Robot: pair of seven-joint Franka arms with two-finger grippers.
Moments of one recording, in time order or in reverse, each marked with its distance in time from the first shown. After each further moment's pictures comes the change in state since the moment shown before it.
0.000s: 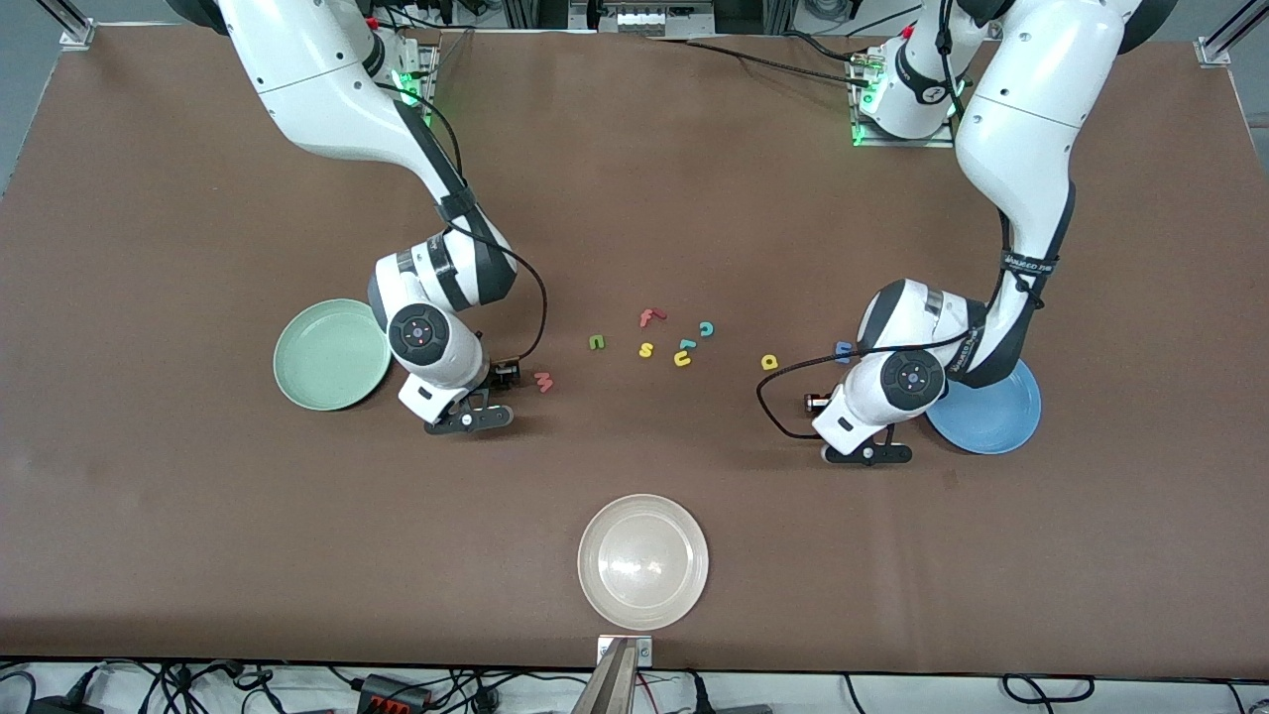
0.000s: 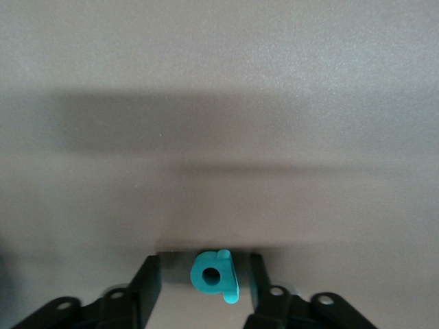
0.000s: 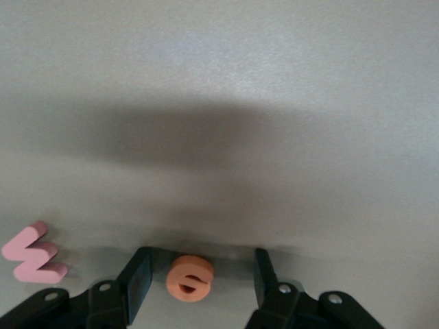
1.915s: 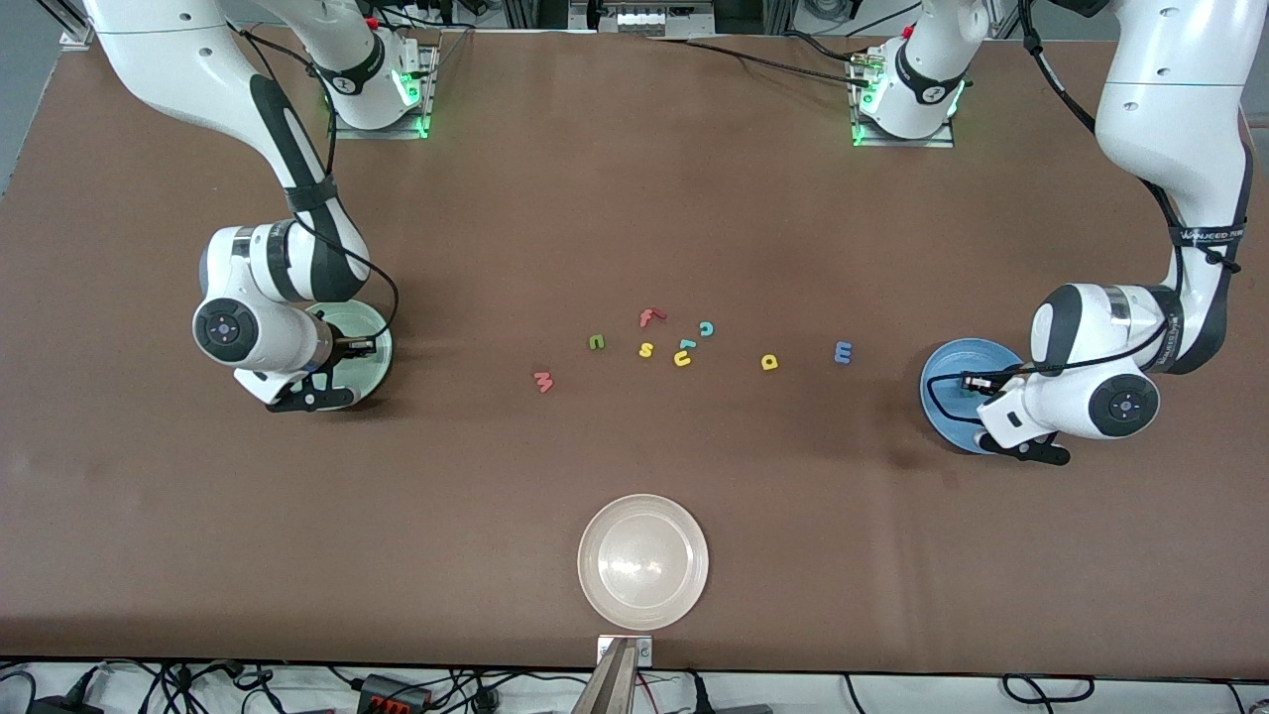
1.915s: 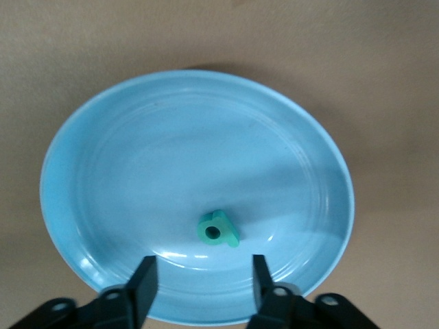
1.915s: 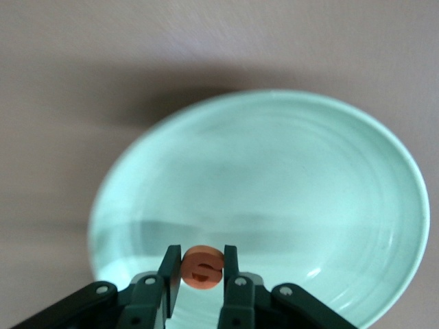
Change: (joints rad) left arm 0.280 -0.104 0.050 -0.022 0.055 -0.259 0.507; right arm -0.242 -0.228 -0.089 -0.321 -0.058 -0.058 -0.247
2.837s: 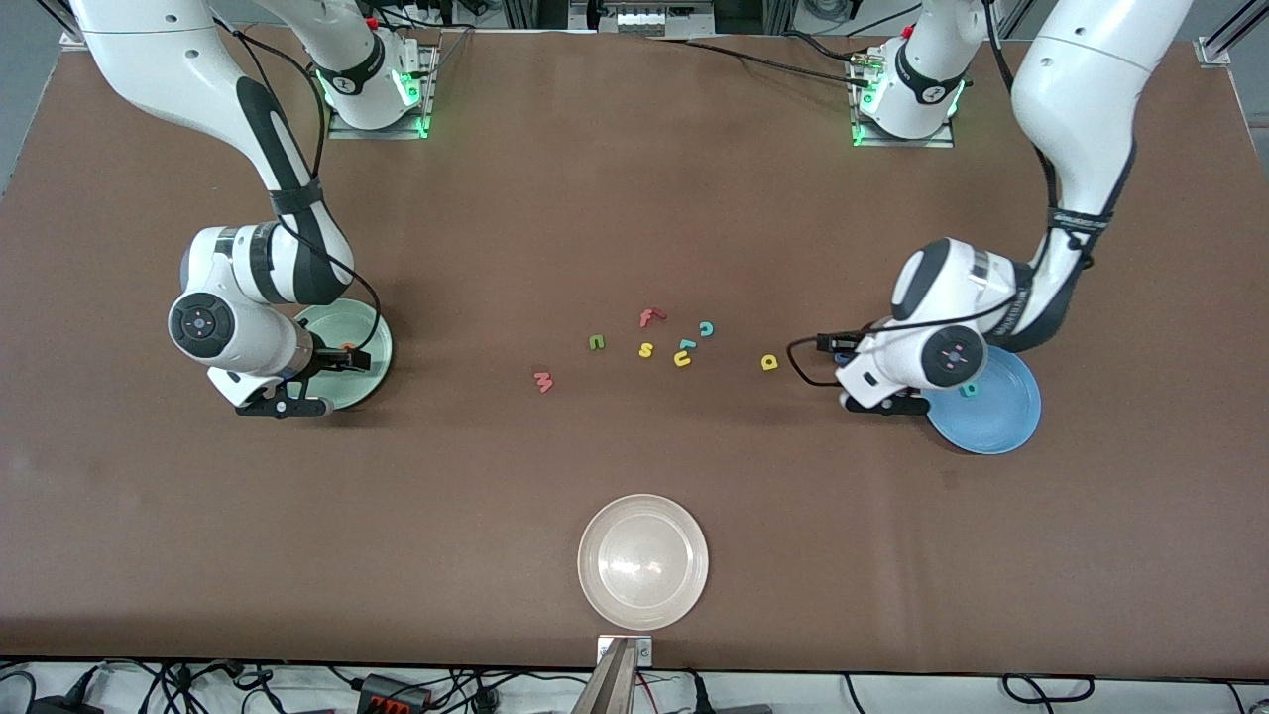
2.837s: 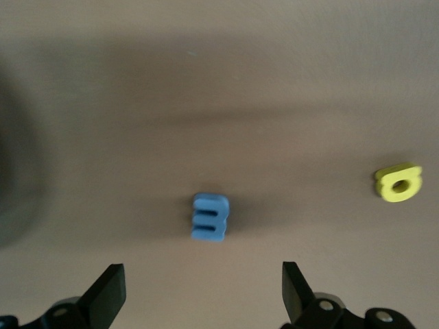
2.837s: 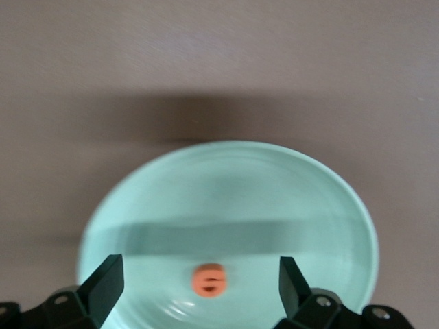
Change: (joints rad) left arm -0.063 -0.060 -0.271 -0.212 -0.013 0.100 -0.414; right arm -0.017 0.007 0.004 0.066 0.024 0.024 0.098
